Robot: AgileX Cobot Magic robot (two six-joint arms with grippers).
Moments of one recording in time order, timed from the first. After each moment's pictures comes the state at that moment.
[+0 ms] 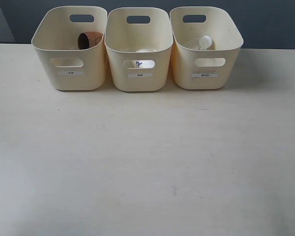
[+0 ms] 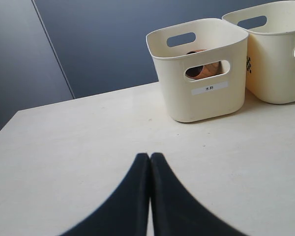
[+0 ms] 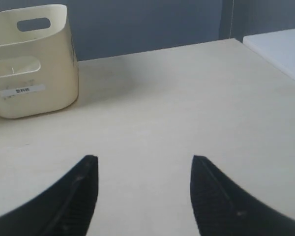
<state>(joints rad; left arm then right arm) -0.04 0.00 0.00 0.07 0.23 0.12 -0.18 0.11 0.00 0.08 0.27 0.00</state>
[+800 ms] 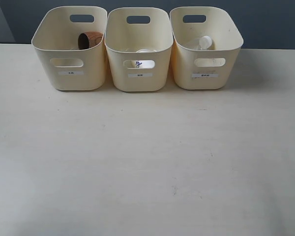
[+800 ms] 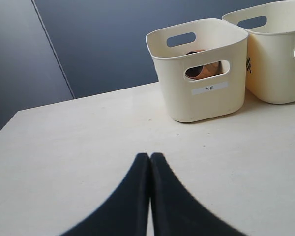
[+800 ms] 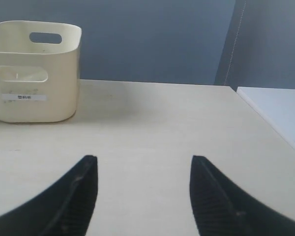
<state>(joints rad) -0.04 0.00 0.00 0.07 0.23 0.12 -0.11 0.01 0.00 -0.09 0.27 0.00</state>
